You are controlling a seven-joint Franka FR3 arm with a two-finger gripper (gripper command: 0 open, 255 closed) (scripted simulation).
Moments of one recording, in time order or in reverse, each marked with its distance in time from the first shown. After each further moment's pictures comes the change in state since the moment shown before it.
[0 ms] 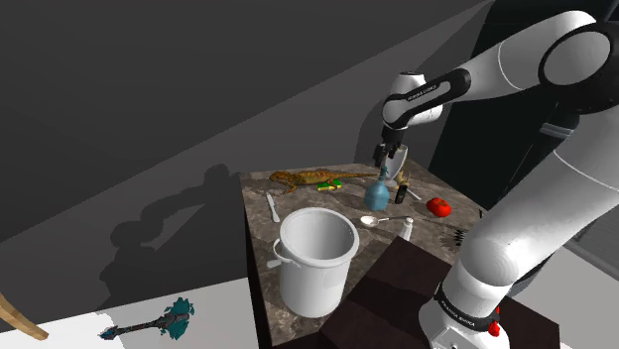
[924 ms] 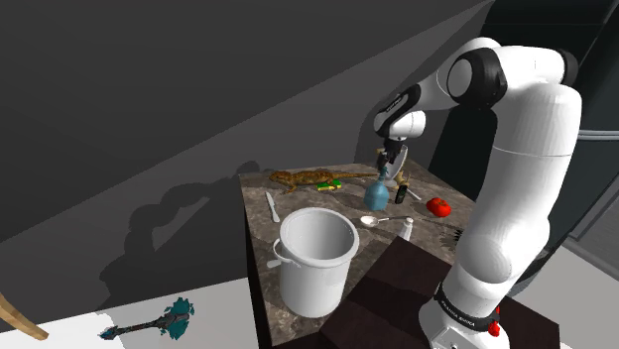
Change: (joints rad) arm -0.077 0.440 -0.085 0.244 0.316 0.178 -0.372
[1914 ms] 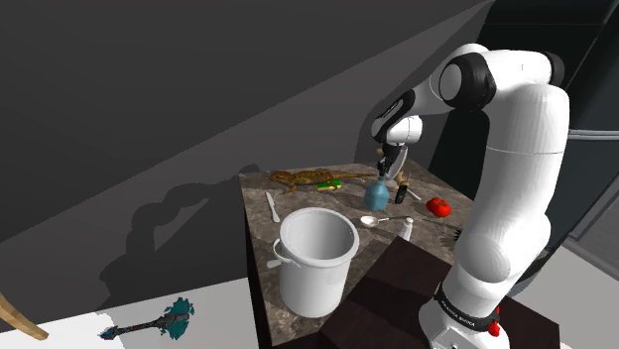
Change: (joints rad) arm -0.018 0.054 0.018 -0.002 0.044 0.050 -0.030
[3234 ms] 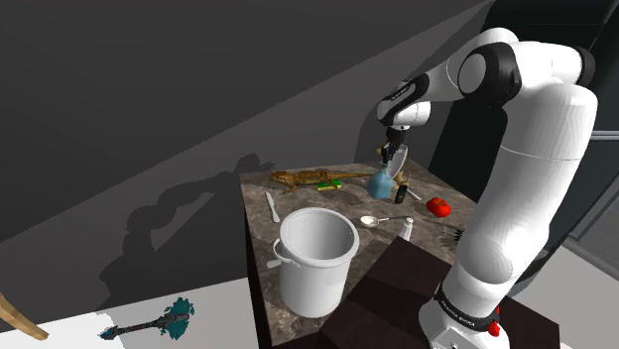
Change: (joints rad) arm 0.031 -0.119 -0.034 0.048 -0.094 -0.152 0.059
